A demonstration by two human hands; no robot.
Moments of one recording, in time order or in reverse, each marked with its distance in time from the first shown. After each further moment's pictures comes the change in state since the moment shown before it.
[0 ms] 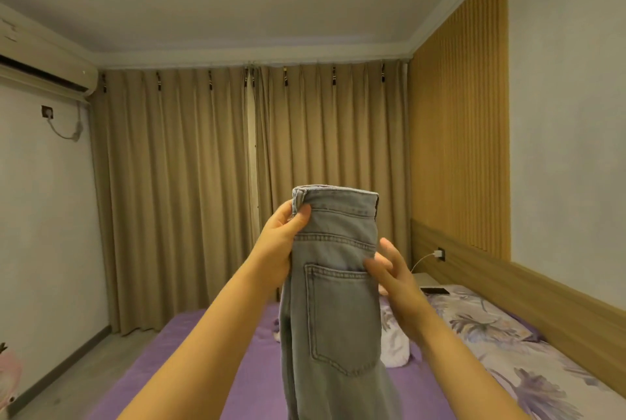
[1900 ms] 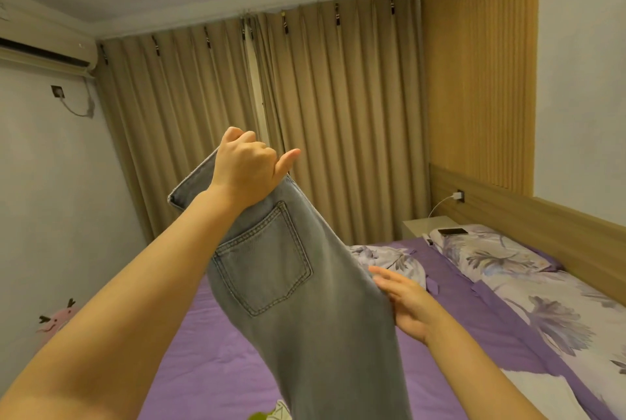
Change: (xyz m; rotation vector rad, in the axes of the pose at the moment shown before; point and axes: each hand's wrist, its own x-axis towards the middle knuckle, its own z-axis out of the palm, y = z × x) left_hand 0.013 0.036 -0.023 2.194 0.143 0.833; right_hand -0.050 0.086 -0.027 0.368 0.057 0.521
